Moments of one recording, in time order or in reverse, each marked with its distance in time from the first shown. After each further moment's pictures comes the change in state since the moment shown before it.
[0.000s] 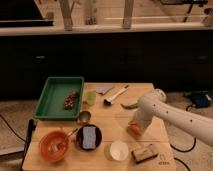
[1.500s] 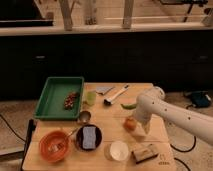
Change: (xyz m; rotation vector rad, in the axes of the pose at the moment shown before) arm 0.009 -0.012 -0.004 0.010 0.021 0.052
